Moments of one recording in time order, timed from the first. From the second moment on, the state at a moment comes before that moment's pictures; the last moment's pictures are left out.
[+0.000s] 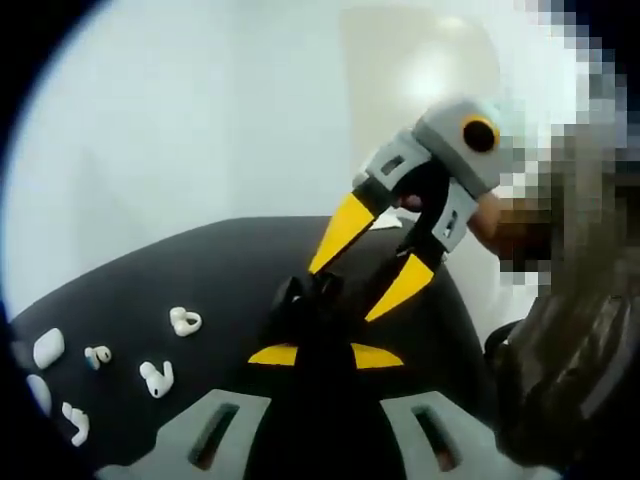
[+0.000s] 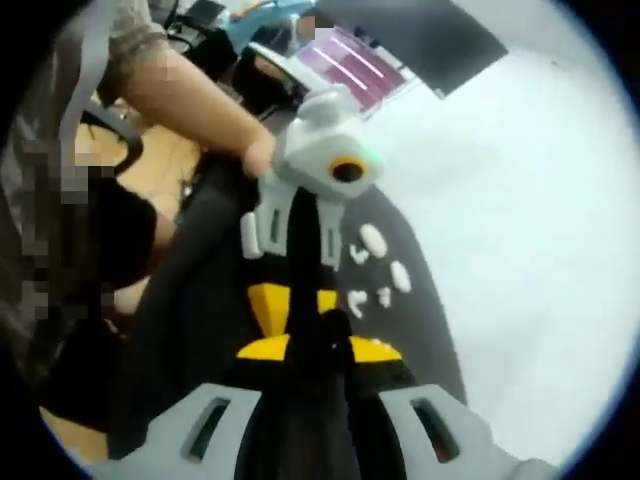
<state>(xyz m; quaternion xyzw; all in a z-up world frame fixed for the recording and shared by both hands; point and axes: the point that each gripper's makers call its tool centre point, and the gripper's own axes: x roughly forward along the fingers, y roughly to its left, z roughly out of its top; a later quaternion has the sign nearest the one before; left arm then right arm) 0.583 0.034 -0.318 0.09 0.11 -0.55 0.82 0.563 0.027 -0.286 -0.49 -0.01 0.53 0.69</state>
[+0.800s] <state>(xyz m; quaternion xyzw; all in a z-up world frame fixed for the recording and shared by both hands) 0.589 0.036 -0.319 0.10 0.11 -0.55 0.82 0.591 -0.004 -0.305 -0.04 0.15 0.70 0.69</state>
